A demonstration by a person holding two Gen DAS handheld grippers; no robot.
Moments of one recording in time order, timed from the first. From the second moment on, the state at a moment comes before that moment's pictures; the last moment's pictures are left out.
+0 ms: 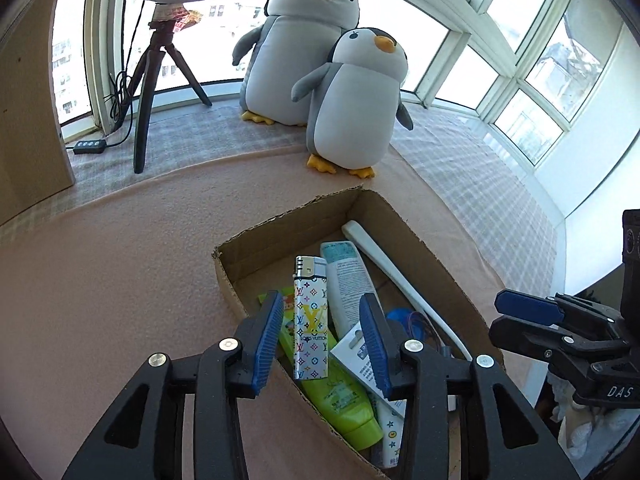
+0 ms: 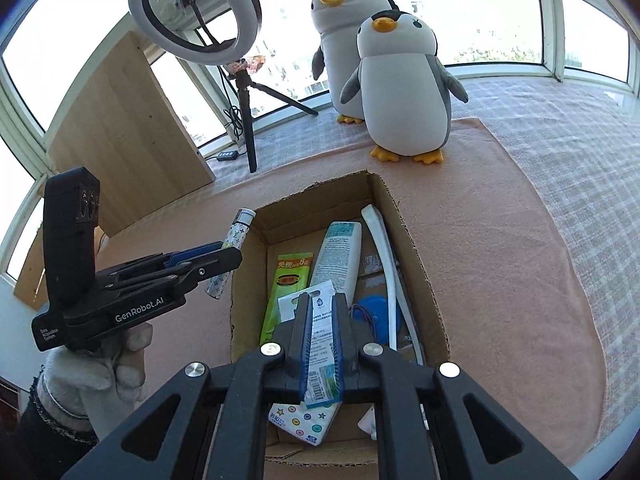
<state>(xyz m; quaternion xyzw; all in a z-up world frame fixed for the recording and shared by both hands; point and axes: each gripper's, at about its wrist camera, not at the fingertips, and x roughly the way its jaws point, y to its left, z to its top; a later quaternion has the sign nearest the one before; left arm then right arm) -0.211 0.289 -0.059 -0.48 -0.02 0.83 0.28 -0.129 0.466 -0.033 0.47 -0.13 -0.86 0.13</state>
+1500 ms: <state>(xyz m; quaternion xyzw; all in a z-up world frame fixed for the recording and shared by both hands) -0.087 0.083 -0.011 -0.43 -0.02 0.90 0.10 -0.089 0.317 -0.025 0.46 -0.06 -0.87 0.15</state>
